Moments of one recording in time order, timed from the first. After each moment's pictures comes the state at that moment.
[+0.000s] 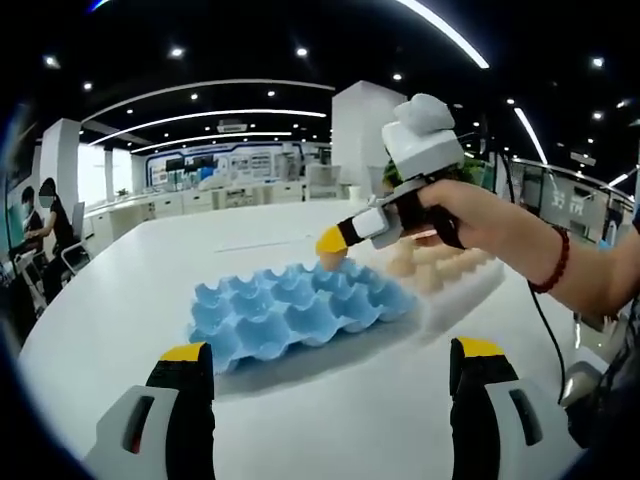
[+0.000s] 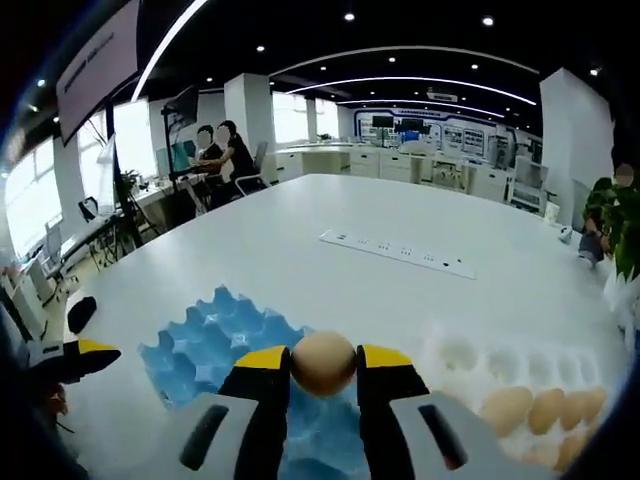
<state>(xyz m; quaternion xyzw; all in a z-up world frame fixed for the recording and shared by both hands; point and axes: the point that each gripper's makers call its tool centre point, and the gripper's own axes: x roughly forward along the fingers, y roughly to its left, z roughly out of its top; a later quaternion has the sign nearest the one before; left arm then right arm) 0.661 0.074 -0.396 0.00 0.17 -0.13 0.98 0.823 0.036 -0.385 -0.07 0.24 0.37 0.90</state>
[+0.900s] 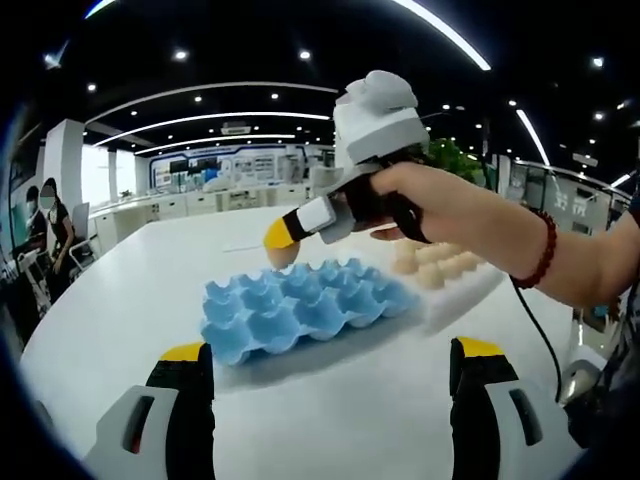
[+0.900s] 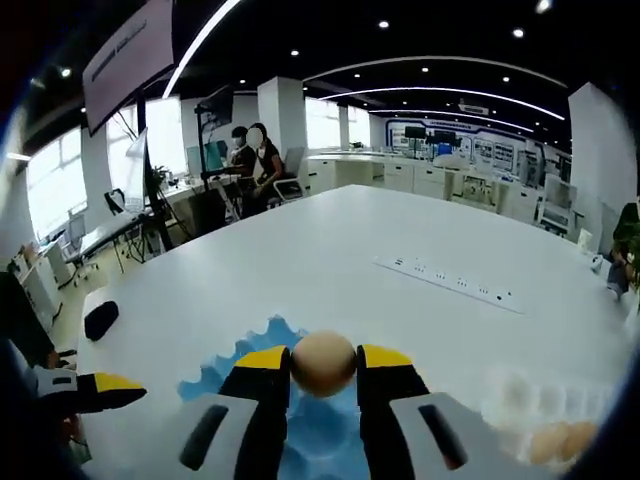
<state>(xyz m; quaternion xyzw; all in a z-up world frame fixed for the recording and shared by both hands) 0.650 0.085 -0.397 0.00 0.17 -0.13 0.98 0.802 0.109 -0.369 -0.09 0.22 0.42 0.87</state>
